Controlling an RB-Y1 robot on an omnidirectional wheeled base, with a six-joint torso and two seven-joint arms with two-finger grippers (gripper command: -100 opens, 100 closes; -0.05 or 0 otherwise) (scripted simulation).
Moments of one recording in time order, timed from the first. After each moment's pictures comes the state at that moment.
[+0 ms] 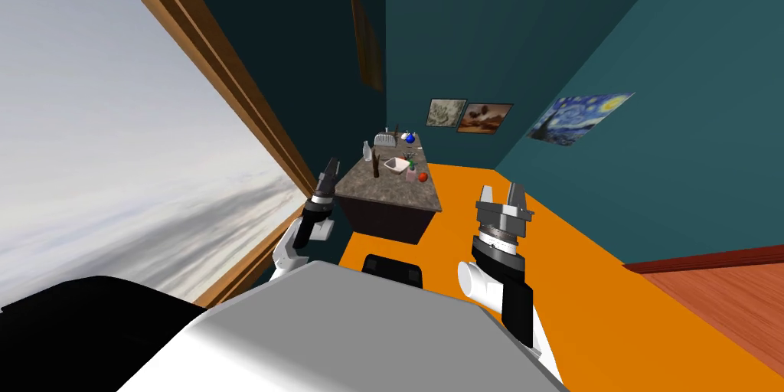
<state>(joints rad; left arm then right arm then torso) 0.31 0.17 0.14 -2.13 -0.17 -0.59 -0.20 0.49 0.03 -0.01 -2.30 -0.05 -0.50 -0.02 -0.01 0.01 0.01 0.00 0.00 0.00</state>
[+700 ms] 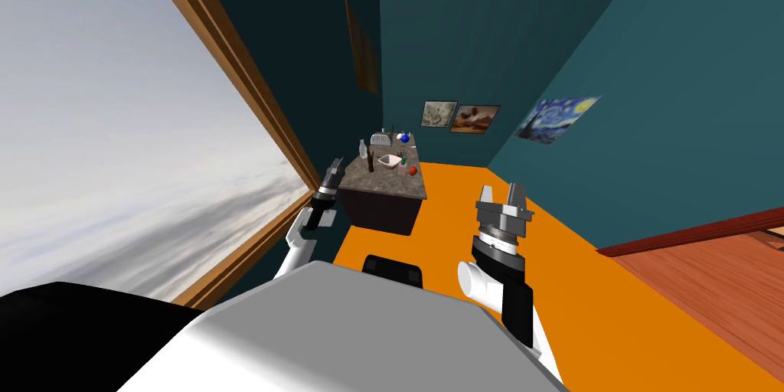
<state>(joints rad) 0.13 0.16 0.25 -1.93 -0.34 -0.55 -0.33 0.49 0.03 -0.01 -2.30 -0.05 -0.50 -0.02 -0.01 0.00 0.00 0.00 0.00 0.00</state>
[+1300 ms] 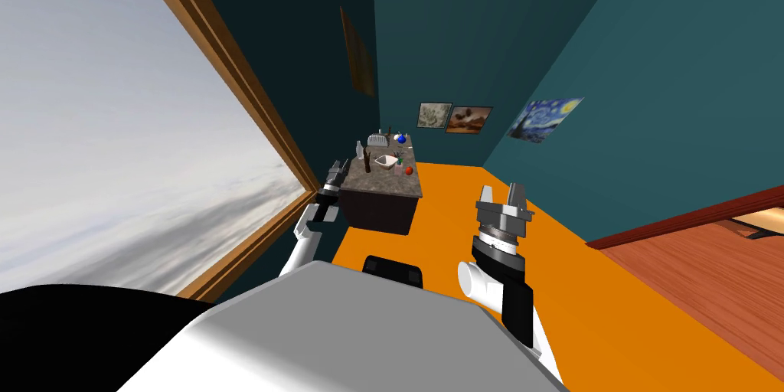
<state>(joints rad) 0.03 0.15 0.30 -1.78 -0.43 -0.50 -0.45 0.49 0.03 -0.01 -2.30 -0.05 -0.50 -0.02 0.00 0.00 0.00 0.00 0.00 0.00</state>
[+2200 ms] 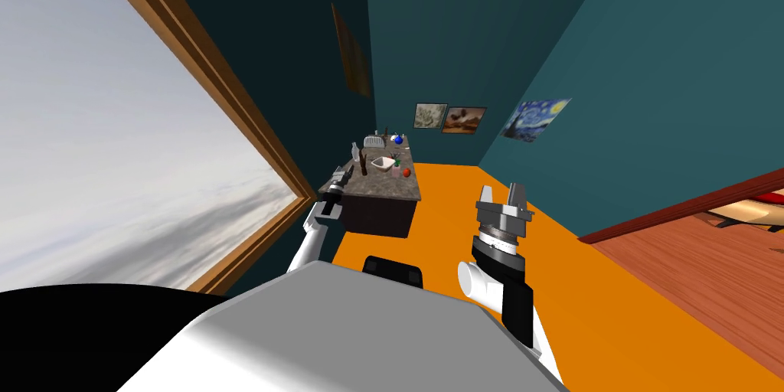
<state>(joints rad) -0.08 0.14 0.36 -1.54 -0.51 -0.44 -0.60 0.49 0.03 -0.01 -2.30 -0.05 -0.50 -0.02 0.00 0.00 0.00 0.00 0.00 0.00</state>
